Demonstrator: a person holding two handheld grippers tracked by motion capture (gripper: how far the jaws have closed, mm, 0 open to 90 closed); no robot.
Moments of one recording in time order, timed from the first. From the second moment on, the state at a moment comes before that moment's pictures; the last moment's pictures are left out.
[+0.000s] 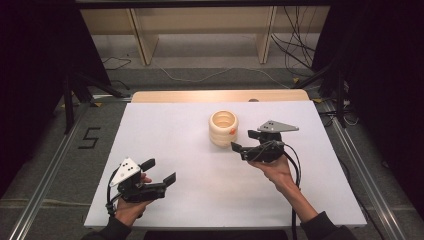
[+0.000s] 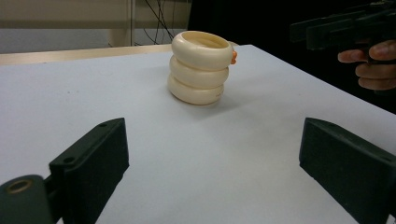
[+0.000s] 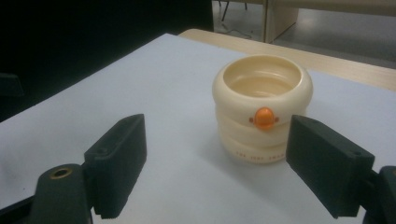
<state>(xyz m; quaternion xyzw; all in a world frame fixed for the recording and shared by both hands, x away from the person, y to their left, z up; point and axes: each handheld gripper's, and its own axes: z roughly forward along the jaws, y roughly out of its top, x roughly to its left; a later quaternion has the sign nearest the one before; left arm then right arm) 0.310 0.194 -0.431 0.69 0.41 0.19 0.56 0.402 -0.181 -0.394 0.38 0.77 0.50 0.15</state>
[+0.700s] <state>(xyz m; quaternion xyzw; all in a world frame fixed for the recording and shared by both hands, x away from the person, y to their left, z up) 0.311 0.191 -0.432 0.70 0.40 0.18 0.56 0.366 -0.202 -0.406 0.36 0.76 0.51 0.15</state>
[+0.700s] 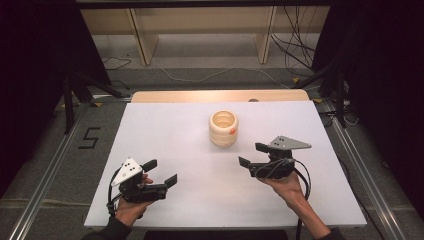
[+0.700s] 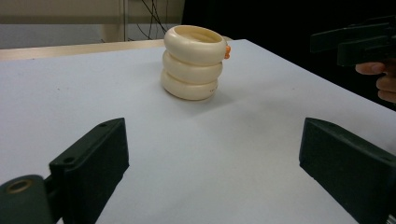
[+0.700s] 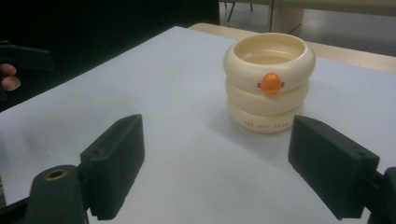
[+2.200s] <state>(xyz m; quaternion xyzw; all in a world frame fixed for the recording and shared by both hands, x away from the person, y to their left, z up) 0.311 0.189 -0.433 0.71 0.39 0.16 0.56 0.324 -0.233 -0.433 0.37 0.75 0.52 0.16</state>
